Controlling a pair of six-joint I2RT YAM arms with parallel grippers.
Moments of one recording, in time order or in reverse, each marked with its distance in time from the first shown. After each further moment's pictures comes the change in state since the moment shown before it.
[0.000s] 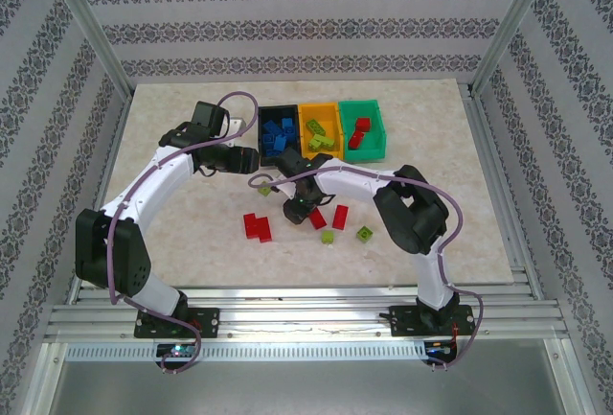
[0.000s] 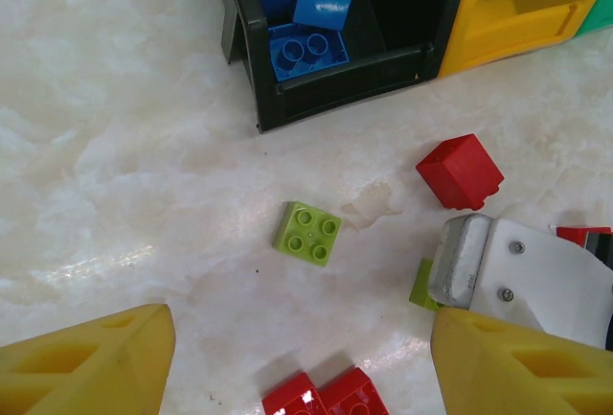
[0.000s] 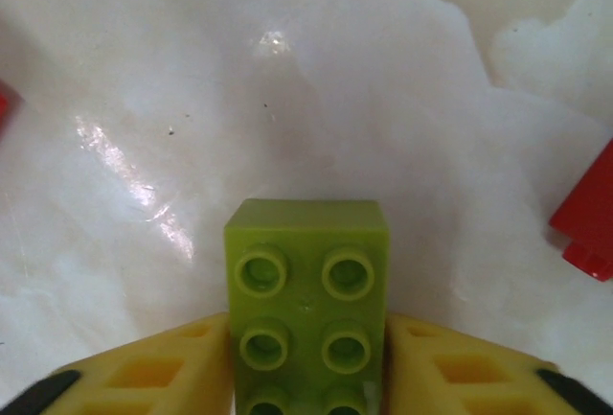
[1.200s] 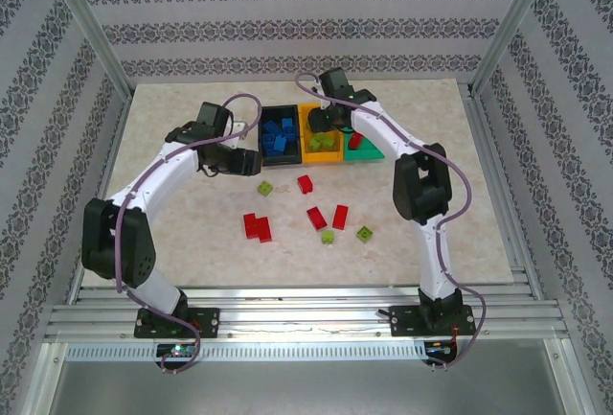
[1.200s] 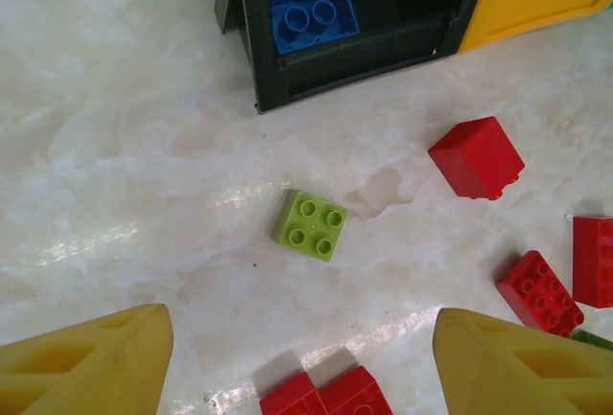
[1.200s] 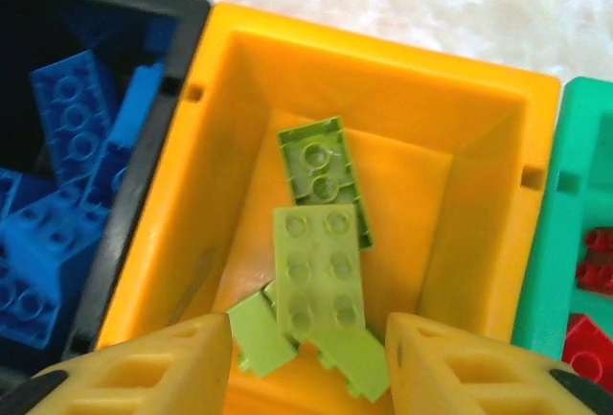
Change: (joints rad) left arm 0.001 0.071 0.018 -0.019 0.019 0.000; right arm -0.359 0.211 0.581 0.034 0.080 0.220
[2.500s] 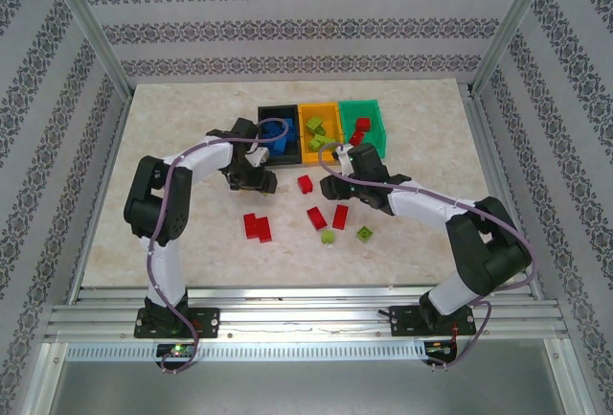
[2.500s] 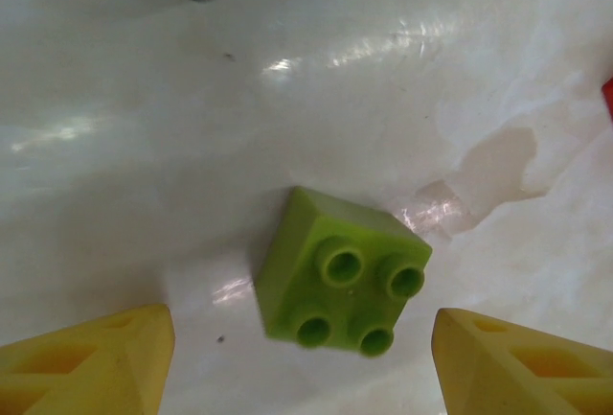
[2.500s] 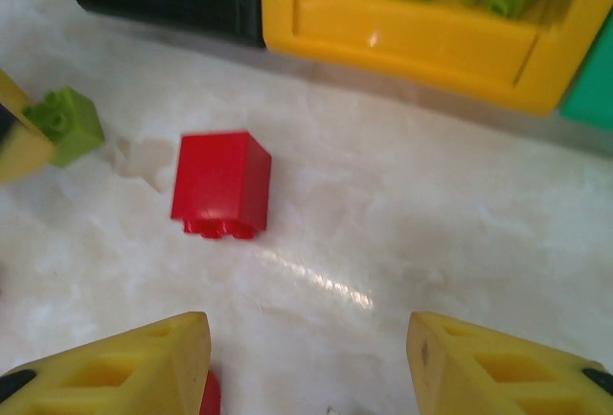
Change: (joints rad) left arm -0.075 0.367 0.085 -0.025 0.001 0.005; right arm 0.082 -0.710 -1.197 0.659 -0.152 0.087
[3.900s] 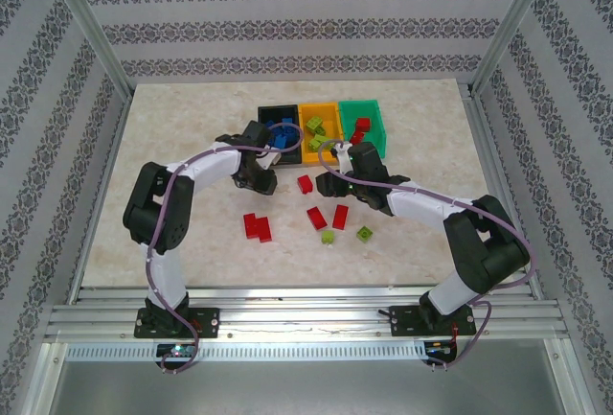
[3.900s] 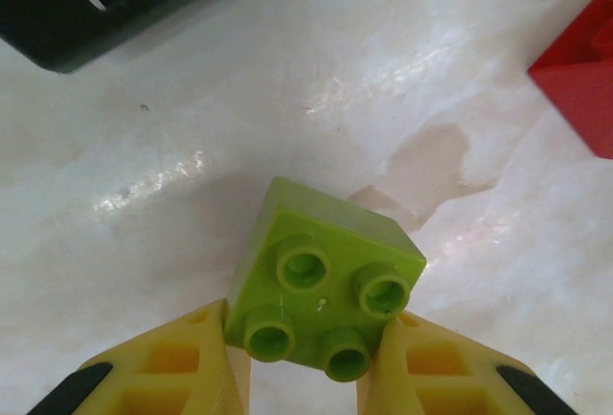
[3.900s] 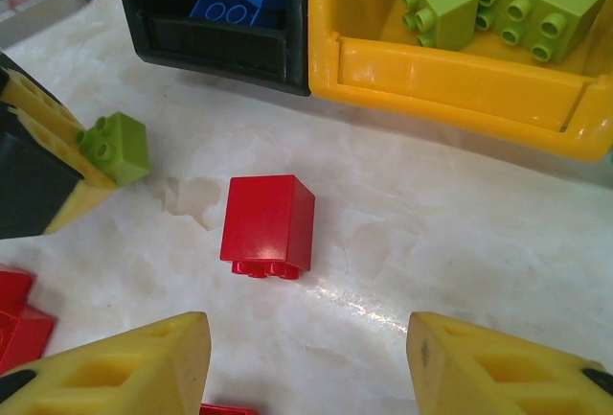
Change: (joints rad) left arm -0.084 -0.074 -0.040 0.068 -0.117 0.081; right arm 0.000 0.016 -0.008 0.082 -0.056 0.046
